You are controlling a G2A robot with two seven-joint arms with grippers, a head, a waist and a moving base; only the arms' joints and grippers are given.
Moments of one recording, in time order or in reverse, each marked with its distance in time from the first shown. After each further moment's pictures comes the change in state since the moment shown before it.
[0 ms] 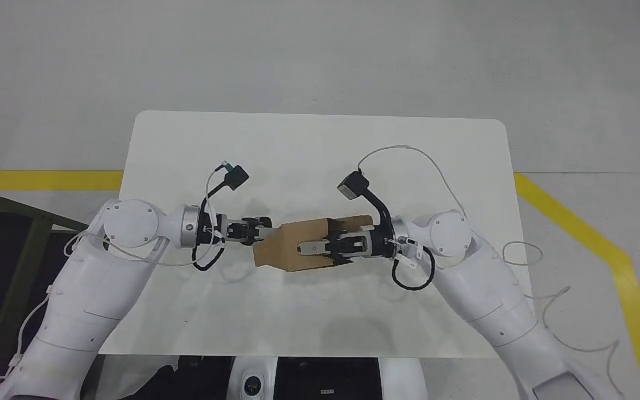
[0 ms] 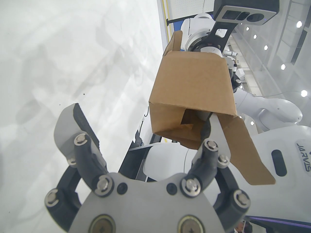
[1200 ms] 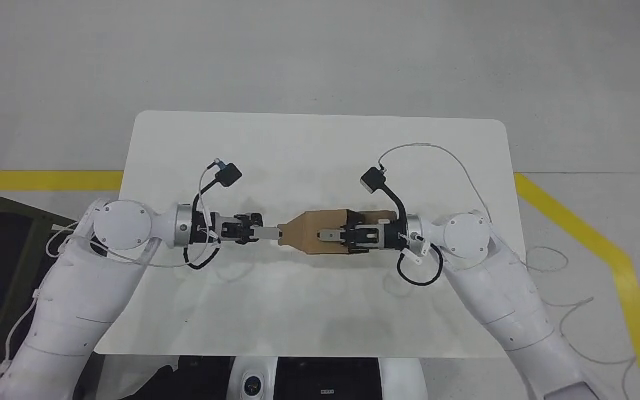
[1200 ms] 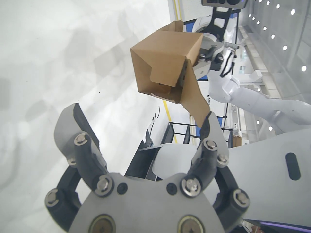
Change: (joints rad) left arm 0.021 0.020 -0.043 -0.060 0.124 0.018 0.017; right arm -0.047 0.036 0.094 -0.032 -0.200 0.075 -0.072
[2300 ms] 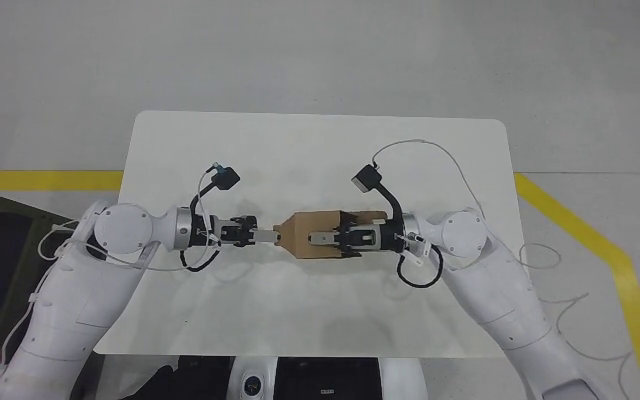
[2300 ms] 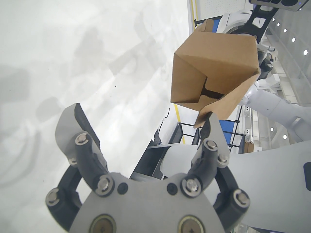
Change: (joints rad) left arm 0.027 0.014 -0.013 -0.013 0.039 0.024 0.013; right arm 0.016 -0.007 -0.029 -0.033 0.100 -0.026 0.026
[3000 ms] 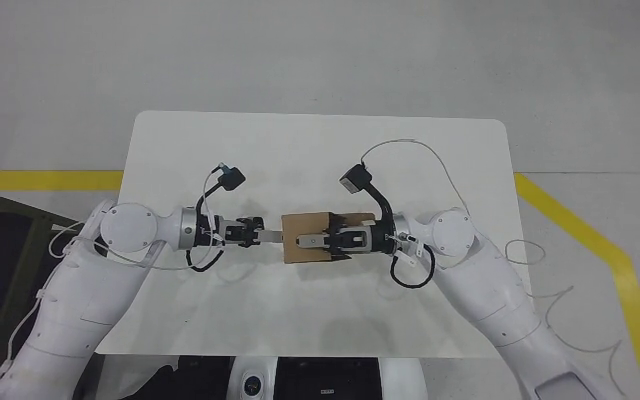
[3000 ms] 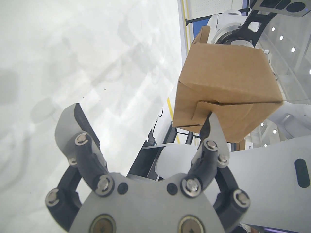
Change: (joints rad) left arm -0.021 -0.006 0.037 0.017 -0.044 -0.013 0.006; right arm 0.032 -0.023 -0.056 0.028 0.078 -0.035 -0.010
